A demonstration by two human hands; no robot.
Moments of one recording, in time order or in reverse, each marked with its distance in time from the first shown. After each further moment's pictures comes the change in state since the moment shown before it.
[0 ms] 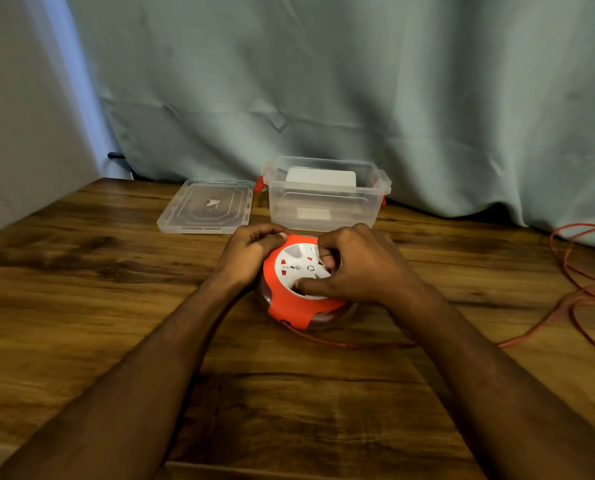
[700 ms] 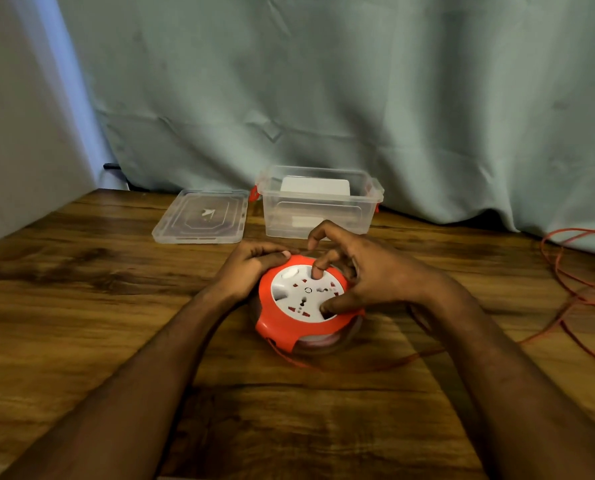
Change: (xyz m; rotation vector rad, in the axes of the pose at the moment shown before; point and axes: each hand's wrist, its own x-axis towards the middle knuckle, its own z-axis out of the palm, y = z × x) left_hand -0.004 0.003 0.003 0.006 -0.157 -0.027; right_hand -0.005 0.029 -0.024 0.403 -0.314 -0.122
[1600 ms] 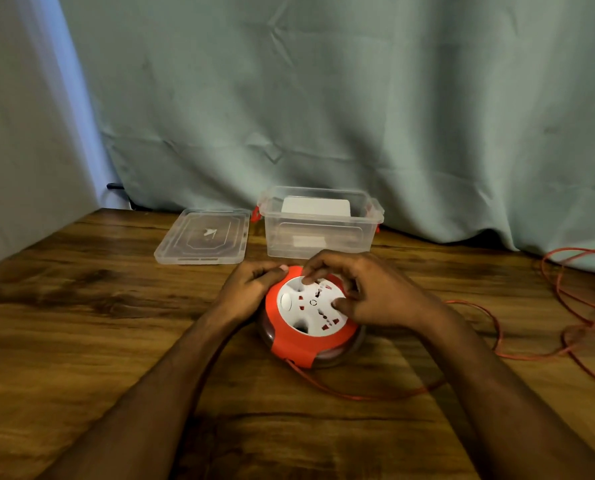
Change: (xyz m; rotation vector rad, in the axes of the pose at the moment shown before) left_hand 0.001 0.000 -0.001 0.060 0.084 0.024; right_hand 0.007 0.005 0.004 -0.201 0.145 -0.025
